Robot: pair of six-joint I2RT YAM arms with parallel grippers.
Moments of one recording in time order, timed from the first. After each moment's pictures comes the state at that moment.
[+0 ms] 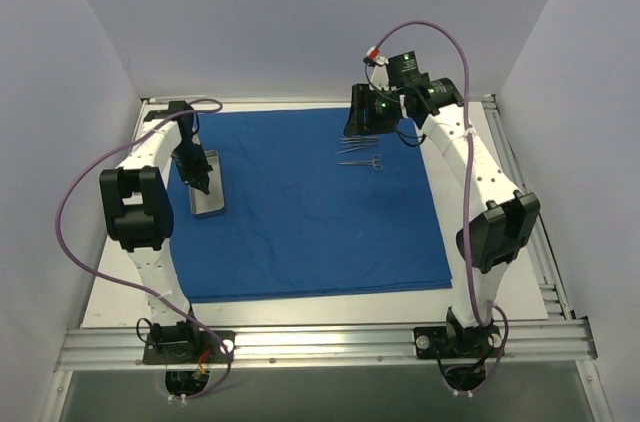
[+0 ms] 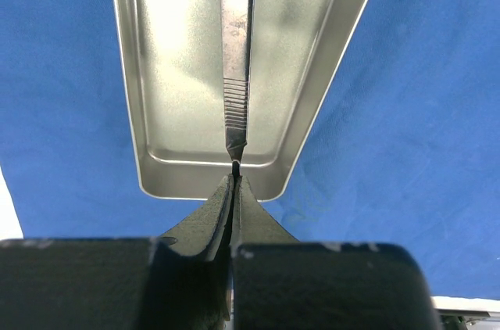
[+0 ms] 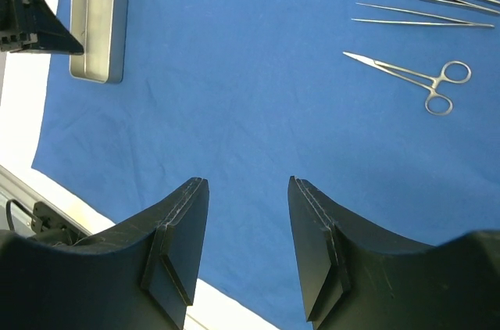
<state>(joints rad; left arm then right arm) 0.03 2.05 1.70 -1.11 0.03 -0.38 0.37 1.82 1.95 -0.93 -0.31 0.26</state>
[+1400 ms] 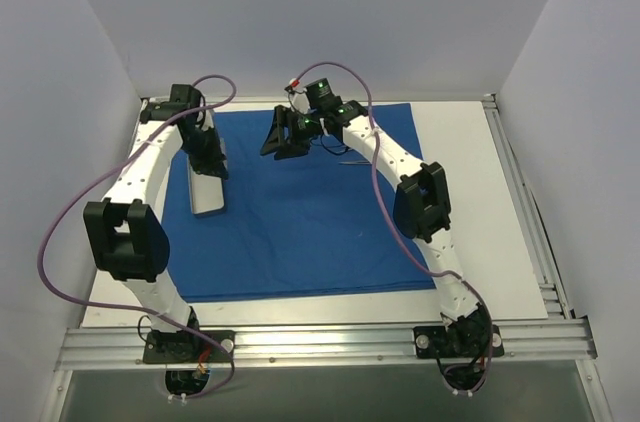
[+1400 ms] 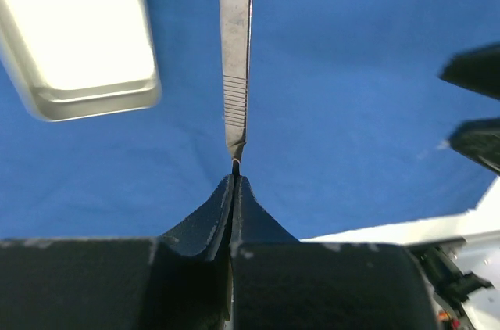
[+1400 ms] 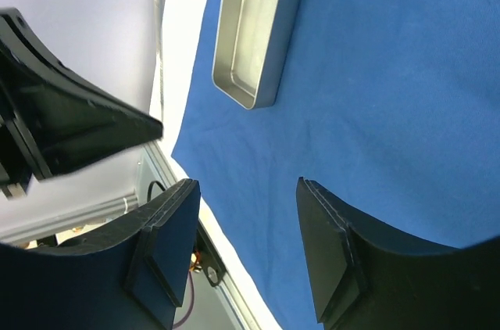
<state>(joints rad) -0.07 1.78 1.67 -1.13 0.18 -0.38 0.59 2.39 2.25 -0.59 -0.69 0.63</state>
